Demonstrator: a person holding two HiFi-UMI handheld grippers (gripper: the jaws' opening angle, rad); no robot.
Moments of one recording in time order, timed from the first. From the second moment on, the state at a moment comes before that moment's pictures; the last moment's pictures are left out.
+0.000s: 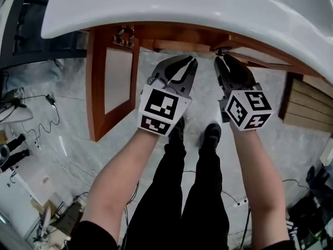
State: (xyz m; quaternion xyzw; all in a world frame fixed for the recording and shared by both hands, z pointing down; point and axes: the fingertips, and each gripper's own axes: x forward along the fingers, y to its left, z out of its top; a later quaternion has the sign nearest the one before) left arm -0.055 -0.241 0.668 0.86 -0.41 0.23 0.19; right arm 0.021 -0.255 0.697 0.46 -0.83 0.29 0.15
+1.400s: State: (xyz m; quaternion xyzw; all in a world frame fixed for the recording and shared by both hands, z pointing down) left arm 0.006 -0.246 0.617 0.95 -0.22 0.21 0.09; right arm 0.023 -0.226 0.698 0.49 -0.82 0.25 0.18
